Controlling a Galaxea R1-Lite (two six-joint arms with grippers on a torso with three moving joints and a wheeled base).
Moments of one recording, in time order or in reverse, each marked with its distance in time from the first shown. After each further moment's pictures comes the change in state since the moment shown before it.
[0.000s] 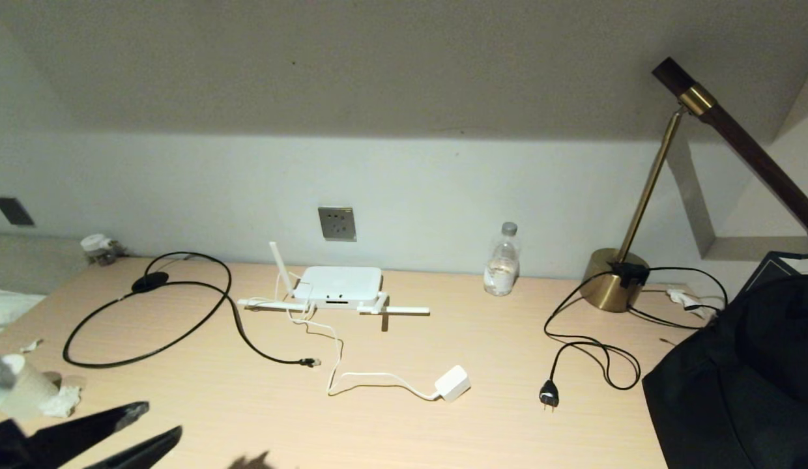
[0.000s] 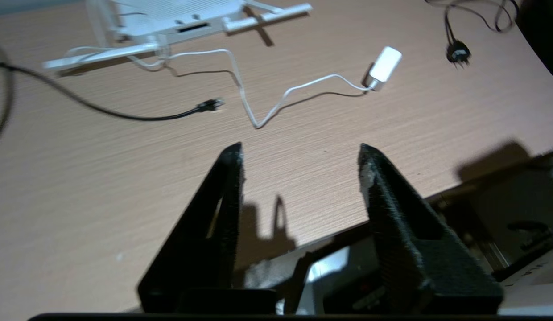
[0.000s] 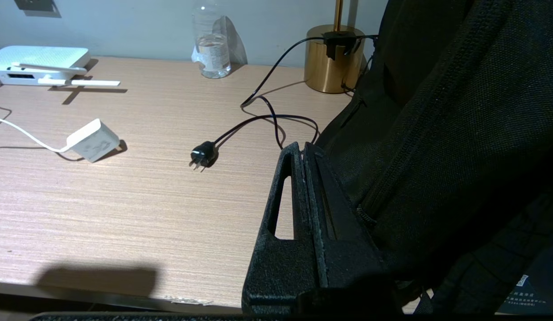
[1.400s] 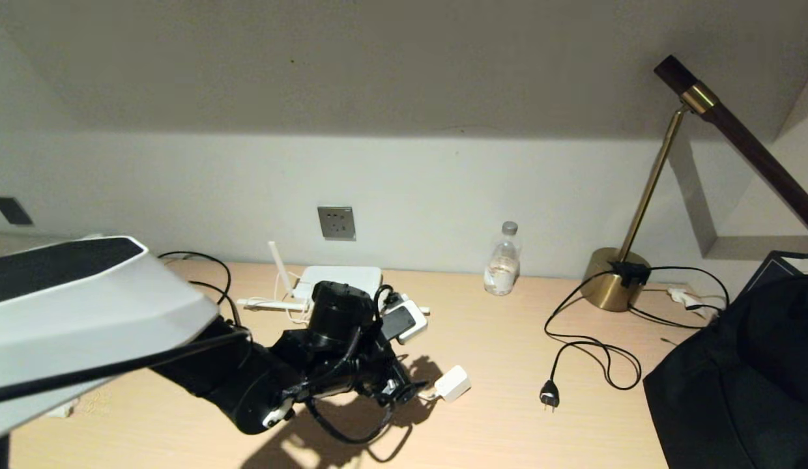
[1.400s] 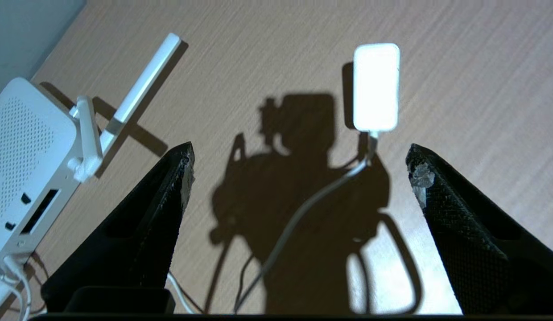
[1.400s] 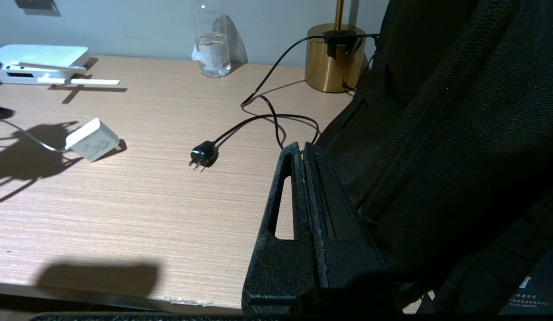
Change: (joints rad) left arm -0.516 1.228 -0.547 -0.475 0.192 0.395; right arm 0.000 0.000 0.000 0.000 0.000 0.000
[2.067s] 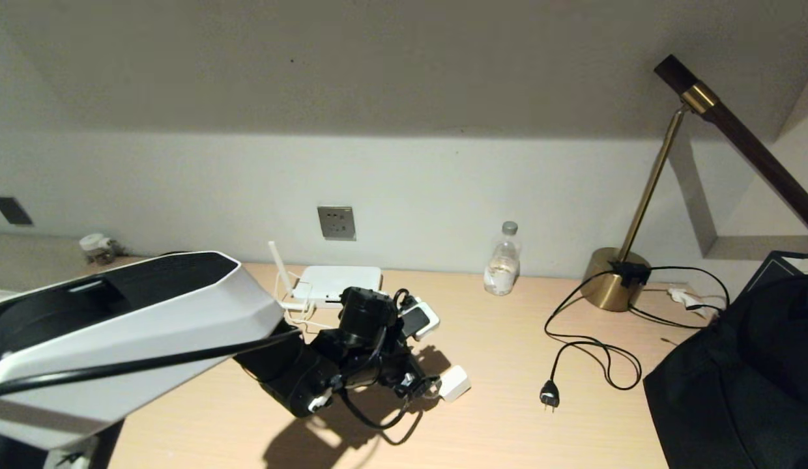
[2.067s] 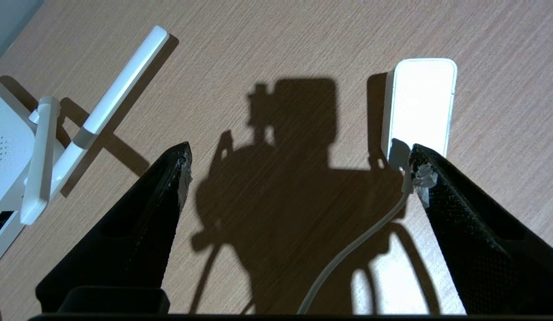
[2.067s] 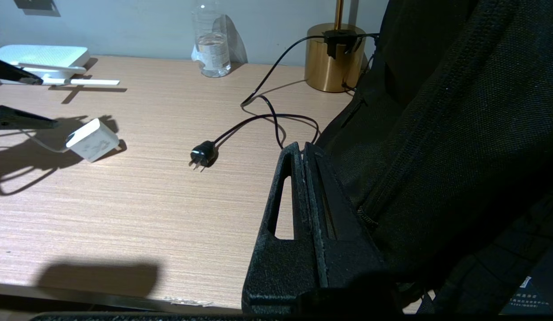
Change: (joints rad) left arm 0.000 0.174 -0.154 -0.009 0.013 -0.042; right arm 0.000 0.000 0.000 0.000 0.000 0.002
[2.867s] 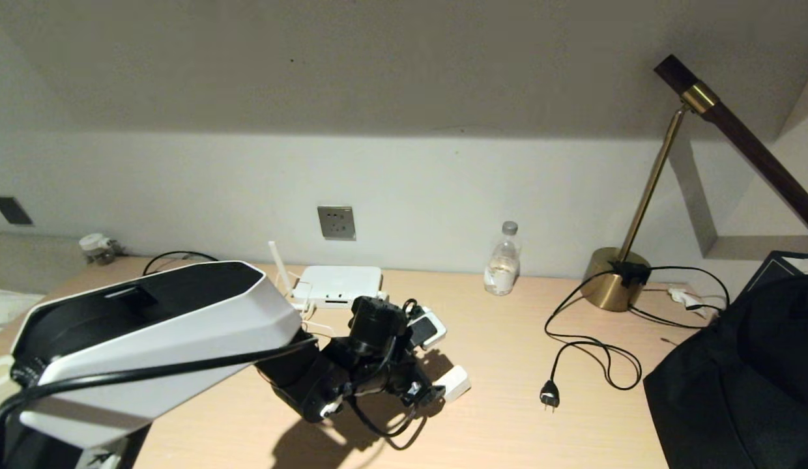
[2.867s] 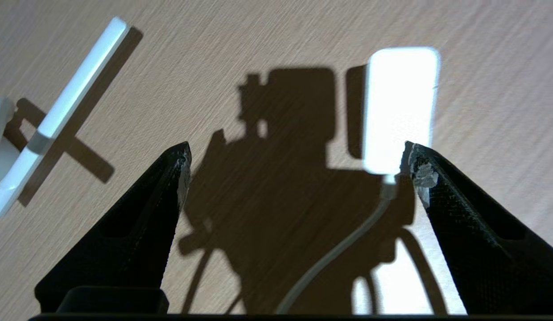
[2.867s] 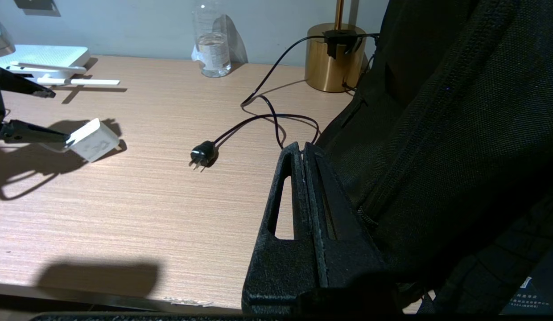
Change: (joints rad) left arm -0.026 0.046 -0.019 0.000 0.000 -0.009; right arm 0.000 0.000 0.000 0.000 0.000 0.000
